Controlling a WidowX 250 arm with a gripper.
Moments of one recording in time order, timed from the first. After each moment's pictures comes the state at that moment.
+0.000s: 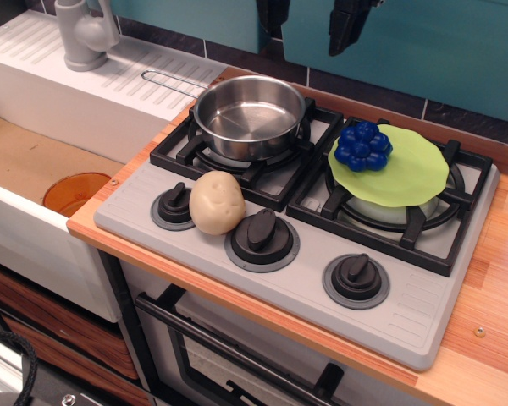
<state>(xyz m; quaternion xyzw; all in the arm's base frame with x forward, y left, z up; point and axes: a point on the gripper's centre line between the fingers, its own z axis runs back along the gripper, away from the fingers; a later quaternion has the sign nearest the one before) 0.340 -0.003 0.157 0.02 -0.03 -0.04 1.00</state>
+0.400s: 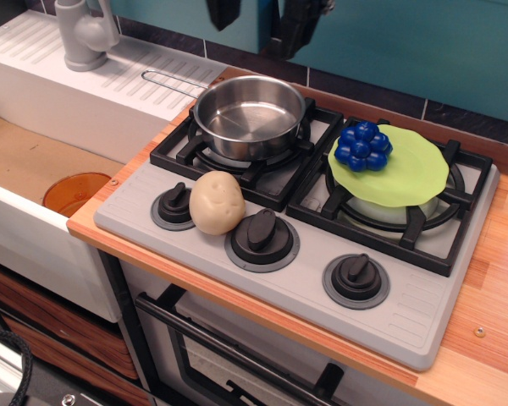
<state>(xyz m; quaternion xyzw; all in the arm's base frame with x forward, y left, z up) 0.315 0.020 0.163 0.06 -0.07 -0.03 1.00</state>
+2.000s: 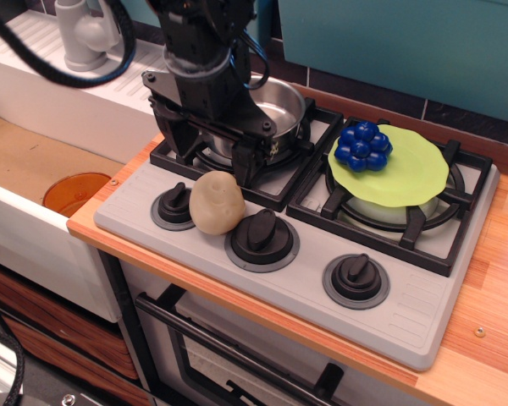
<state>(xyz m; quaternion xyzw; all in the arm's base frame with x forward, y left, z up) 0.270 0.035 0.080 0.05 -0.15 0.00 0.99</state>
